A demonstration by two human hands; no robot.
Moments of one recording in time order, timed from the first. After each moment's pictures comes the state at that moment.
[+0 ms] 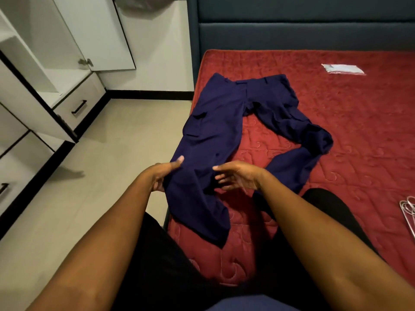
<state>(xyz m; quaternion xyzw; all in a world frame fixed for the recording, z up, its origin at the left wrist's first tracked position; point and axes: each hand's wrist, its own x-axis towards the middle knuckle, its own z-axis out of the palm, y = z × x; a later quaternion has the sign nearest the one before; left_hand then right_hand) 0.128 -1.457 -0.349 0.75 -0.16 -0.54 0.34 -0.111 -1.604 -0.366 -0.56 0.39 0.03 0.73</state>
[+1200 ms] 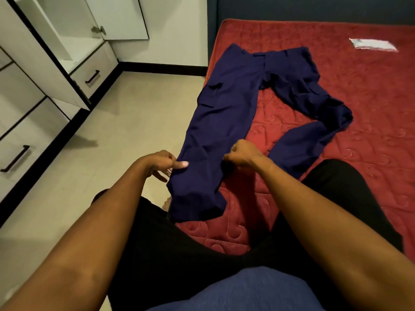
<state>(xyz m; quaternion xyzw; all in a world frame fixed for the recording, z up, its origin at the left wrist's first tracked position) 0.131 -1.382 -0.375 0.80 -0.29 -0.50 0.18 -0.102 -1.550 -0.370 -0.83 0.45 0.03 0.32</state>
